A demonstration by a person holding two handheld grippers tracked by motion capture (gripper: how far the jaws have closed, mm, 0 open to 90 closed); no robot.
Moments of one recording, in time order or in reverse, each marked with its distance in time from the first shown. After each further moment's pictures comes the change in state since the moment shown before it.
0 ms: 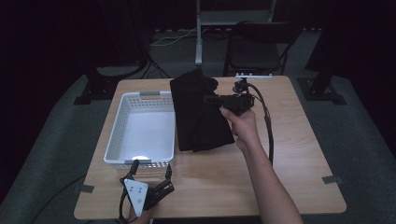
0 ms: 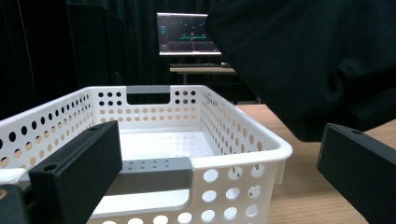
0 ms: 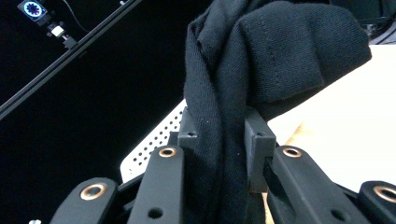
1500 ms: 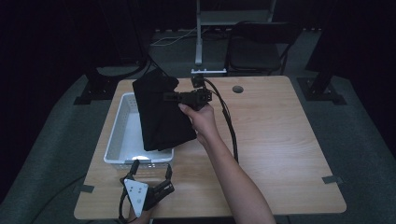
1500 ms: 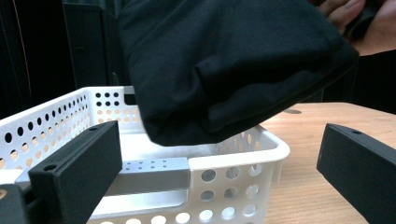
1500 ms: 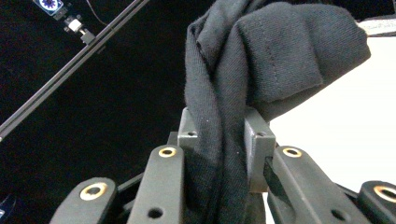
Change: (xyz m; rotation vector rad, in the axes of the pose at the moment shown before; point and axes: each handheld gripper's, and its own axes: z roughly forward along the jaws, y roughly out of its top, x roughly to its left) left arm 0.000 0.000 0.000 -0.002 -0.011 0.000; right arm 0.030 0.010 0.107 0.045 0.094 0.029
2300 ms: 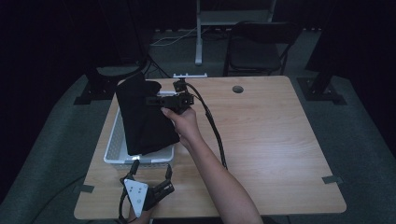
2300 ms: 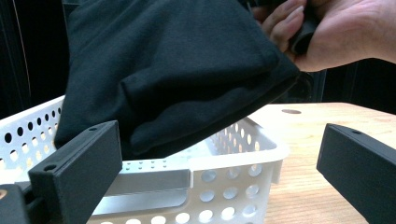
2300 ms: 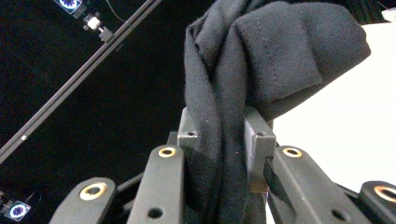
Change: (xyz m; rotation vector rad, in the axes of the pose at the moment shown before) left arm 0.000 0.000 0.000 -0.001 -0.001 0.000; right arm 0.006 -0.010 0.050 0.012 0.088 0.022
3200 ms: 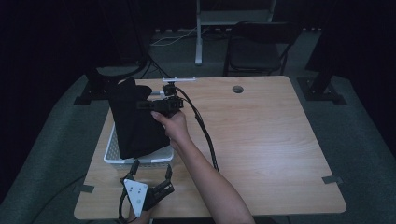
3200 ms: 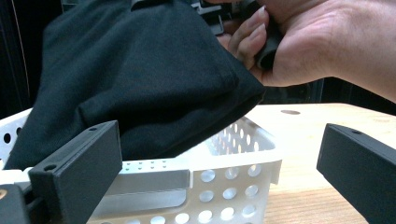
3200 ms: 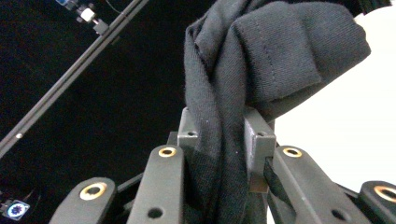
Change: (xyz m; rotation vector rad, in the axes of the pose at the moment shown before) left arm 0.000 0.000 0.000 -0.002 -0.002 -0.001; right arm 0.000 -0.009 0.031 0.022 0.002 0.017
